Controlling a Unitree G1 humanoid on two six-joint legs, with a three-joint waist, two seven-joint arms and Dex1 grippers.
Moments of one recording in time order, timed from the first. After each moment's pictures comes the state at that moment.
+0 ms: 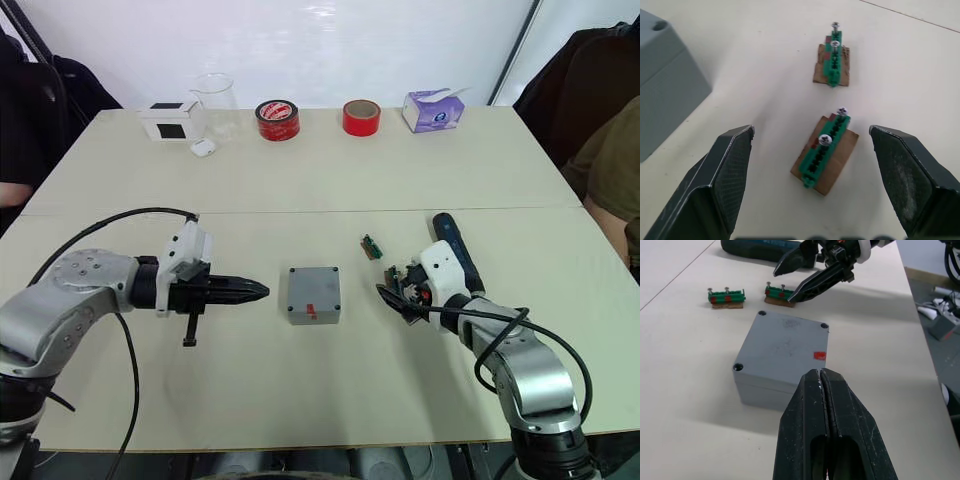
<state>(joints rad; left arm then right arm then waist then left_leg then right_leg) -0.32 0.82 -0.03 -0.45 -0.59 0.69 -1.10 -0.08 -0.51 -0.10 -0.53 0.31 0.93 0.49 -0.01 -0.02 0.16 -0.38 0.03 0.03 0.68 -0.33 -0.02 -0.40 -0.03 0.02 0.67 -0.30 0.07</state>
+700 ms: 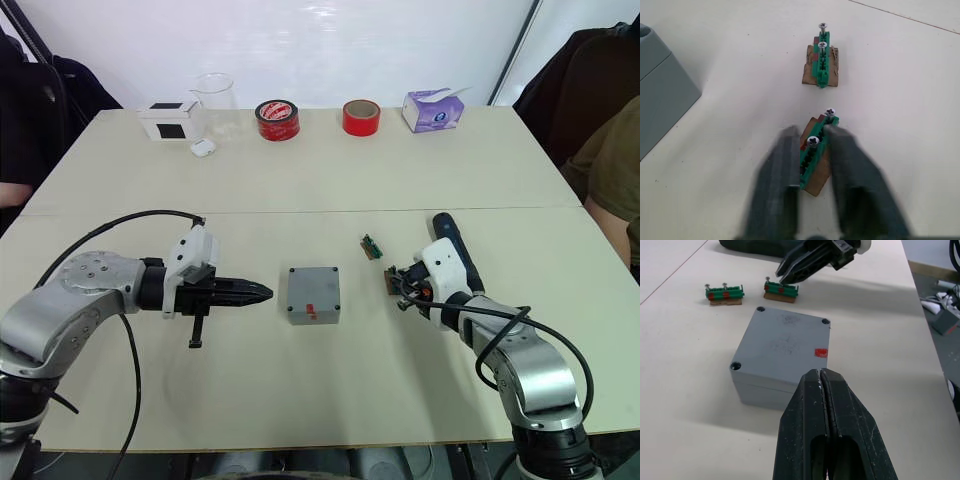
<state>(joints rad) -0.32 0.82 -0.06 -0.45 -0.58 0.68 -1.08 -0.09 -0.53 -0.10 -0.52 0.34 0.93 0.48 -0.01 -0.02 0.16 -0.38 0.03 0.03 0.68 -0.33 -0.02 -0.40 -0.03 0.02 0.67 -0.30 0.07</state>
